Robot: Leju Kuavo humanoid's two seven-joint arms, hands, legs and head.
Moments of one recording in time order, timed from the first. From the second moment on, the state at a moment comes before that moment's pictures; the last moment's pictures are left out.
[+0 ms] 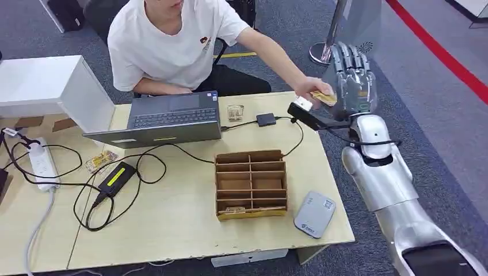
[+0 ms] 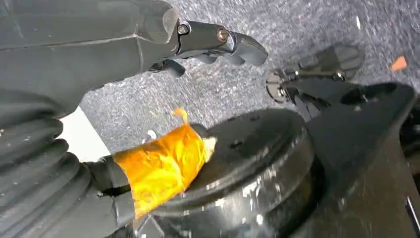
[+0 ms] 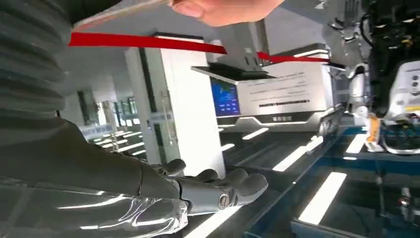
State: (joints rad) left arm -0.01 -0.04 0.18 -0.20 -0.38 -0.14 -0.02; right arm -0.69 -0.16 0.35 -1.17 1.24 -0.22 0.10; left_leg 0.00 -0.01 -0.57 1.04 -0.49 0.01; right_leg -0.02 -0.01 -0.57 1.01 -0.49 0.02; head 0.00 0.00
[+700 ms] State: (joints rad) left arm -0.01 -0.03 0.18 -0.20 -0.39 -0.20 -0.02; right arm -0.77 -0.13 0.49 -1.12 1.24 -0.21 0.13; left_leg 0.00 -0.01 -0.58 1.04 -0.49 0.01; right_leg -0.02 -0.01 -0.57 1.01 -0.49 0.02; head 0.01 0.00
